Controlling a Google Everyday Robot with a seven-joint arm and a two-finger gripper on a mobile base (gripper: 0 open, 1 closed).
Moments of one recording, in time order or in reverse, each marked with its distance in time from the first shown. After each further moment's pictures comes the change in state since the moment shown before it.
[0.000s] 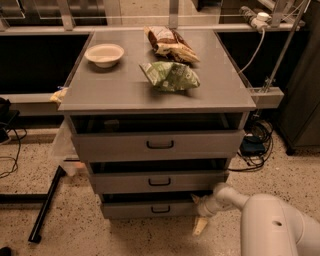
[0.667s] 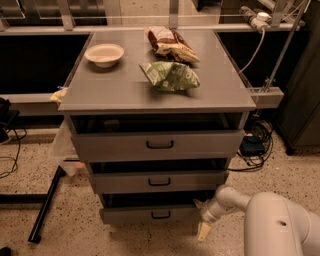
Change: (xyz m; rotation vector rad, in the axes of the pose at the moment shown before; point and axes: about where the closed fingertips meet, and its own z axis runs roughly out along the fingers) arm 0.009 0.032 -0.012 -0.072 0.028 0.027
